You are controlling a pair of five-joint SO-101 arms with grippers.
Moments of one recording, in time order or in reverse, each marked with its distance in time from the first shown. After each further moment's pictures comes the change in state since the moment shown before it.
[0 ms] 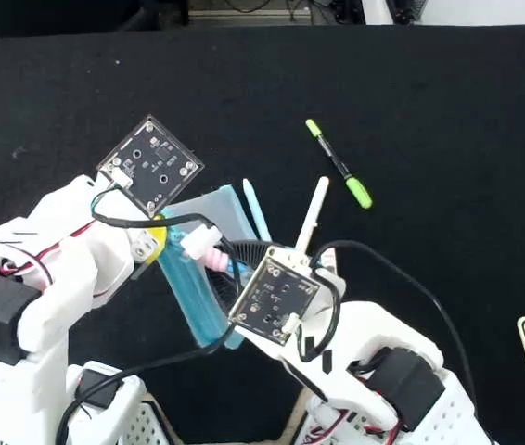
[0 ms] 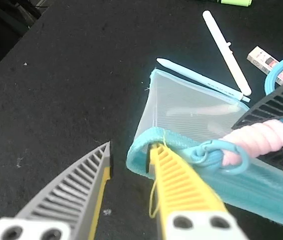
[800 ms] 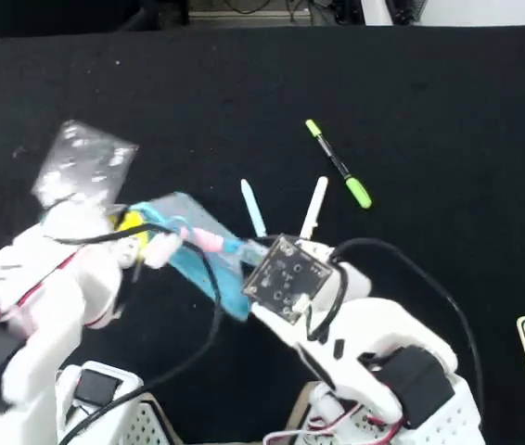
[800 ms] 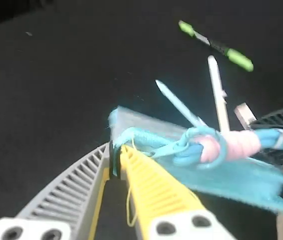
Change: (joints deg) left arm -3.3 -11.2 7.1 -3.9 21.8; right arm 11.1 -0.2 -1.2 7.6 3.3
